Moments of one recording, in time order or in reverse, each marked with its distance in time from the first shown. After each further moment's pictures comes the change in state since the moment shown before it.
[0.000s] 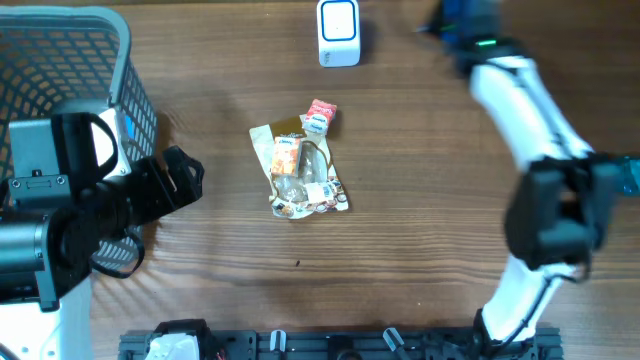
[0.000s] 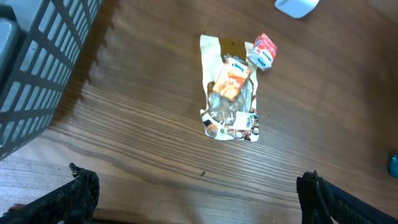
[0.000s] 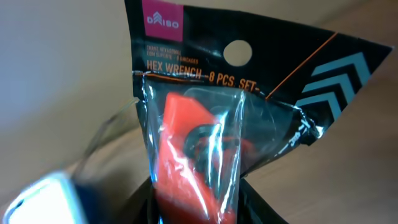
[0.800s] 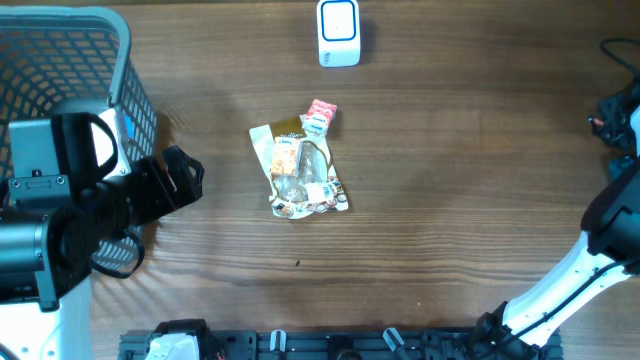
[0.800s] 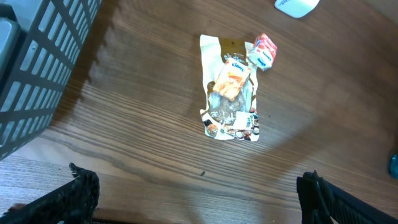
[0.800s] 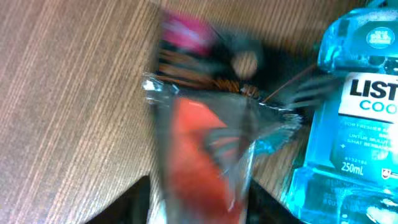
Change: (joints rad) left arm 0.000 0.000 0.000 0.000 0.000 0.000; right arm -0.619 0.164 -0.032 -0.247 0.046 0.065
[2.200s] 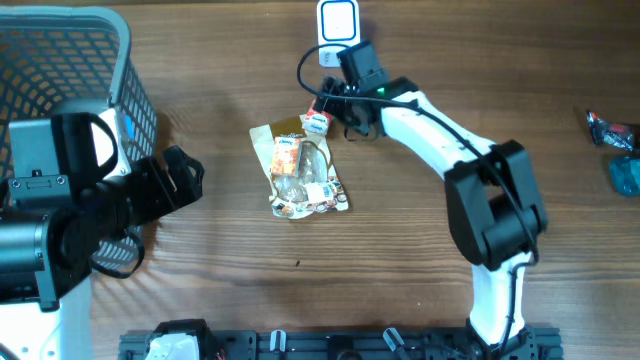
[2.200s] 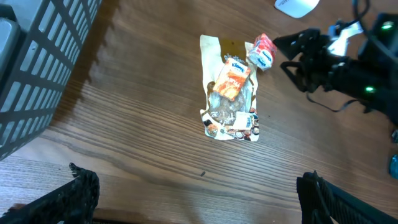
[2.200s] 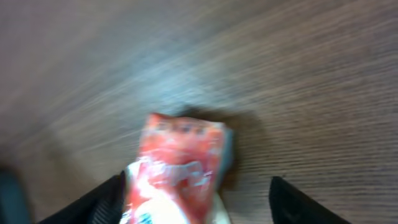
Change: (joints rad) left arm 0.000 0.000 0.000 0.000 0.000 0.000; right arm 1.033 -0.026 -0.107 0.139 -0.377 0.275
